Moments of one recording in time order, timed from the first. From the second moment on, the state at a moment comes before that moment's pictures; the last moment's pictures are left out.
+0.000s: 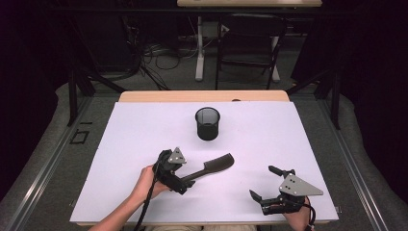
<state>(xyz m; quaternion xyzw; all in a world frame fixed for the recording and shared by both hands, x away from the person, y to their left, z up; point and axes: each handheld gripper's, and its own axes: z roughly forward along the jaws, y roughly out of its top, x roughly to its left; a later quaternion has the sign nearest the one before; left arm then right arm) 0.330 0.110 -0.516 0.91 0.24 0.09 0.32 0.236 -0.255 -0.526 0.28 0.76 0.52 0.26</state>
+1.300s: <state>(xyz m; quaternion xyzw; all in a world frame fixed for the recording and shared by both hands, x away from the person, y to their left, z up) 0.356 0.056 -0.510 0.96 0.20 0.07 0.18 0.240 -0.254 -0.529 0.29 0.77 0.52 0.25</state>
